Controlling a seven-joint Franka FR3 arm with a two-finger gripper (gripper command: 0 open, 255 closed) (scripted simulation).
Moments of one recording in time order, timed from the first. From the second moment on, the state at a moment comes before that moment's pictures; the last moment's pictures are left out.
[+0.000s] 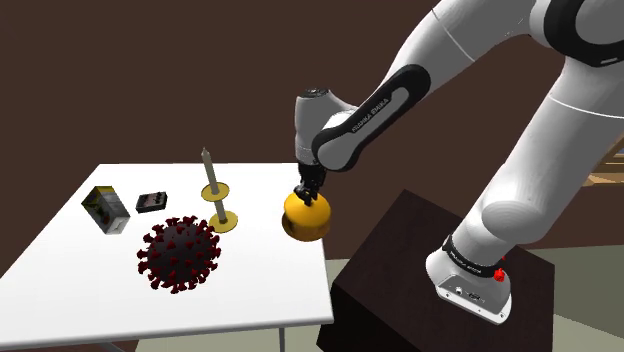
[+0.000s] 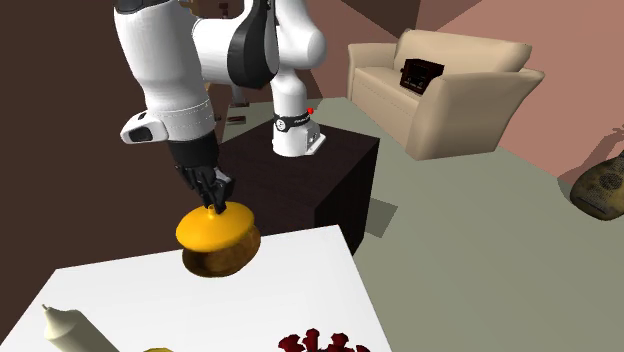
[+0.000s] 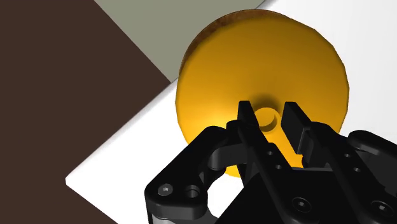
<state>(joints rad) -0.07 0.06 0.34 -2.50 -0.03 2.50 0.26</state>
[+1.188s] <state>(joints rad) -0.06 0.14 0.33 -2.50 -0.09 2.58 0.29</state>
